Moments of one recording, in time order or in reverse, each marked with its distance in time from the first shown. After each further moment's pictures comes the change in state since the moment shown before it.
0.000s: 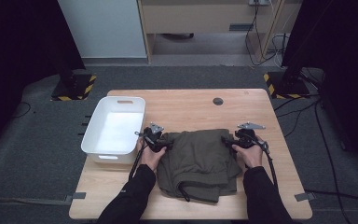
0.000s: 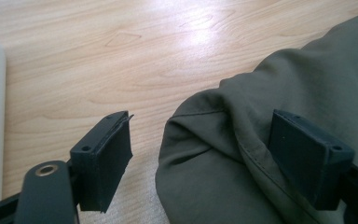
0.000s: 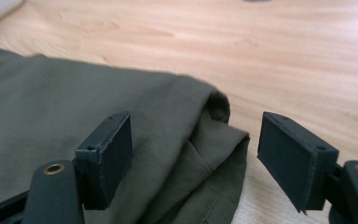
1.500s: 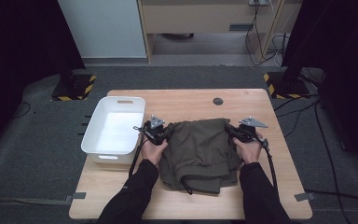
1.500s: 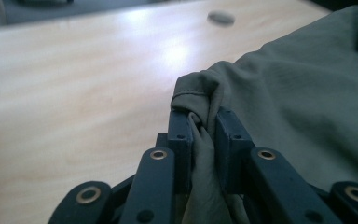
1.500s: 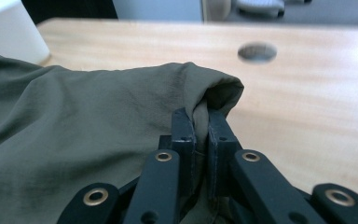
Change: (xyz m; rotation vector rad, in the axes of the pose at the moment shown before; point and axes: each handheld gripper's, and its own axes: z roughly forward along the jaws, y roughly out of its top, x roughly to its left) left arm -0.010 0.037 -0.030 -0.157 -0.131 -0.006; right arm 0.006 0.019 -0.008 -0.188 0.020 0.000
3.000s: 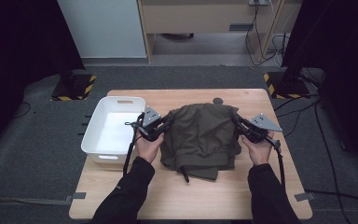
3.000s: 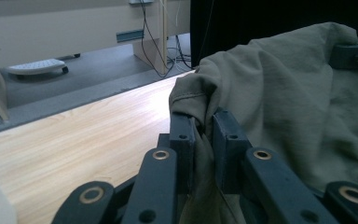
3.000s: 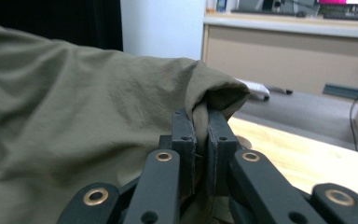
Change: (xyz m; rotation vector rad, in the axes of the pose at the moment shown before) left arm -0.011 0.034 -0.042 -0.202 -0.062 0.101; right arm 0.009 0.031 -0.049 -0.272 0.004 -0.191
